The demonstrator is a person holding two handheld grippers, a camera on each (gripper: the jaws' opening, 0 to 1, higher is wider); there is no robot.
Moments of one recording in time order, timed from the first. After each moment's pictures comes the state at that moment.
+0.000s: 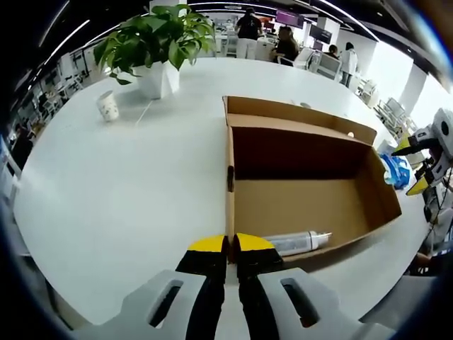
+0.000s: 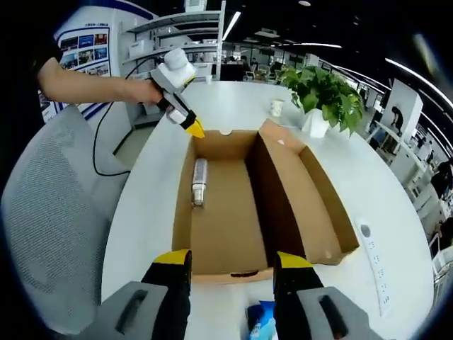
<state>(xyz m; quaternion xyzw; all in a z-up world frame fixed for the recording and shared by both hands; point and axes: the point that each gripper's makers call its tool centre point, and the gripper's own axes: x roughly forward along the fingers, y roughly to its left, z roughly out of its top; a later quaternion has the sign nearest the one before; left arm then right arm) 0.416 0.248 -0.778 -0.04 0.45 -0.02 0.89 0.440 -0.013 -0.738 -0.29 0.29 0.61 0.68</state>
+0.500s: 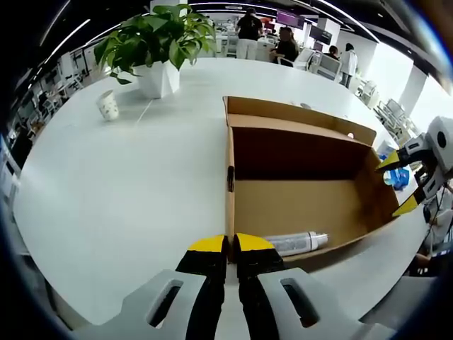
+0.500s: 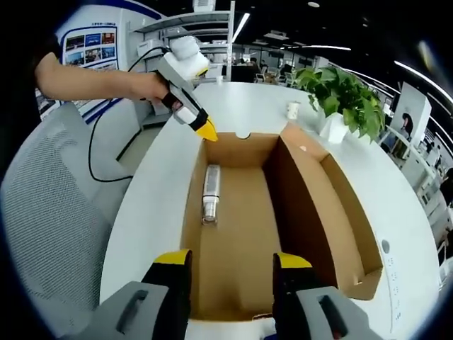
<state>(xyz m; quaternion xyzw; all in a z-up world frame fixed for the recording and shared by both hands) 0.416 0.247 -0.778 -0.04 0.45 -0.02 0.89 0.429 0.031 -0.764 -0.29 0.28 0.63 0.66</state>
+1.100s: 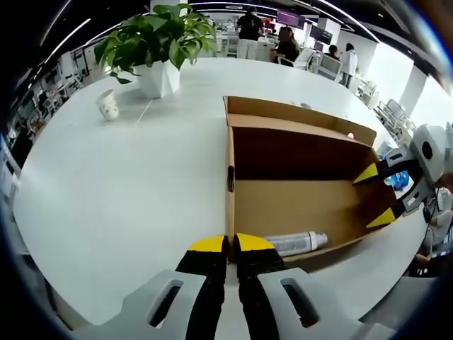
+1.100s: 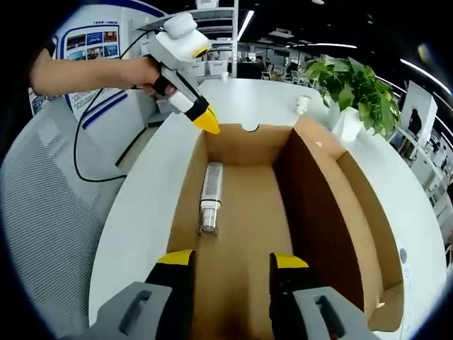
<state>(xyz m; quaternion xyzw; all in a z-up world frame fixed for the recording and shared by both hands) 0.416 0.248 -0.778 -0.05 0.45 -0.02 0.89 0.429 0.067 -0.797 -0.28 0.29 0.65 0.64</state>
